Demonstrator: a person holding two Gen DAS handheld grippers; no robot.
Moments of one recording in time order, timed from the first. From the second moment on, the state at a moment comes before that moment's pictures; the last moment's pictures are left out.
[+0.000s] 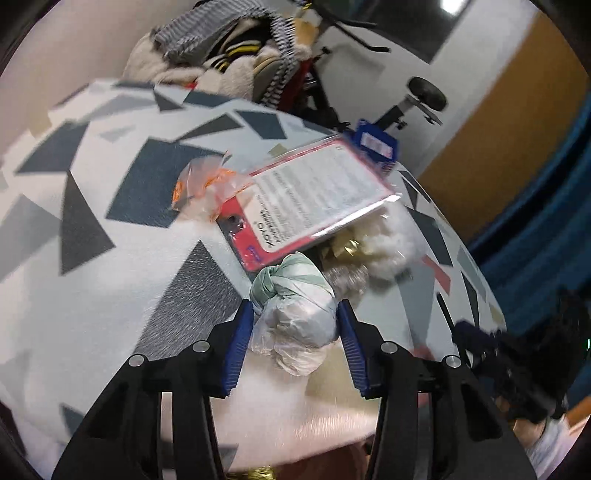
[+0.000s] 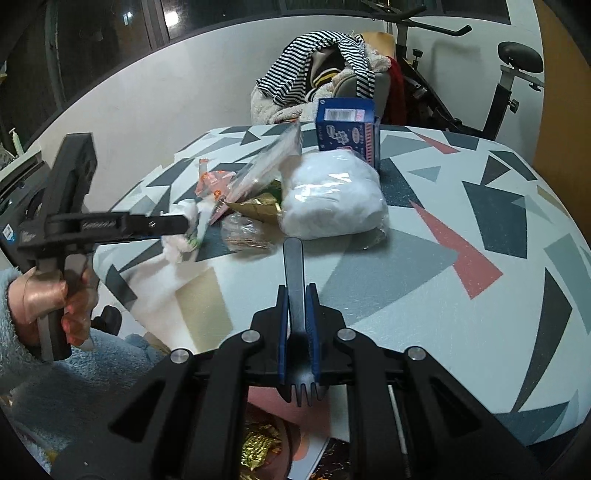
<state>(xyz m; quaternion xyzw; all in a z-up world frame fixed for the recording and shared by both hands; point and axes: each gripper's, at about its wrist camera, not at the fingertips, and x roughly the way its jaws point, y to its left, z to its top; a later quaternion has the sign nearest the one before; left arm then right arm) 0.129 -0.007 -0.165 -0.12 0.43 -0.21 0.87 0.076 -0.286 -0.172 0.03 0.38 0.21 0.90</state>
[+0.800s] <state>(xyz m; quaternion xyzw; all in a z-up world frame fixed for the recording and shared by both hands) -0.032 0.019 -0.174 -0.05 0.41 -0.25 0.88 -0.004 -0.193 -0.237 0.00 0.47 0.30 0.83</state>
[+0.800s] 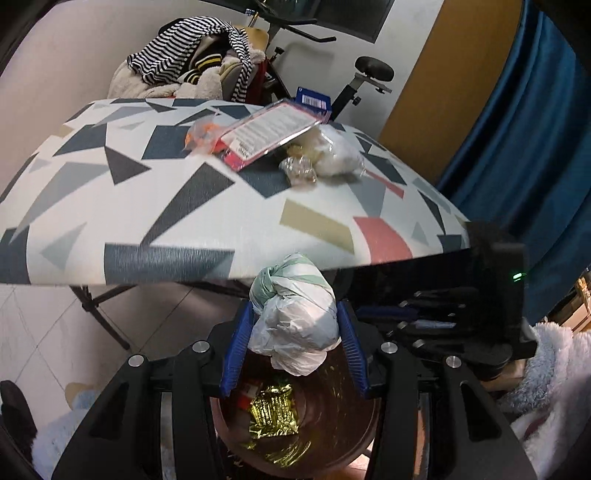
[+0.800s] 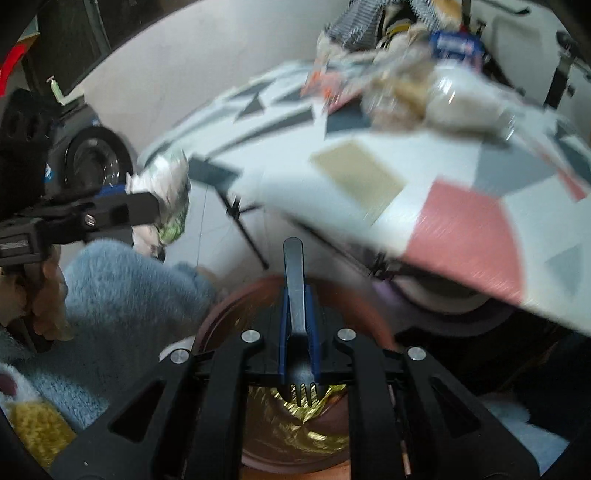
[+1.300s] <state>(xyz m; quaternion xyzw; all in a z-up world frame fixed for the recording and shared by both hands) -0.026 0.042 -0.195 -0.11 0.42 -0.21 0.87 -0.005 -0.129 -0.366 -0.10 0.64 0.28 0.71</state>
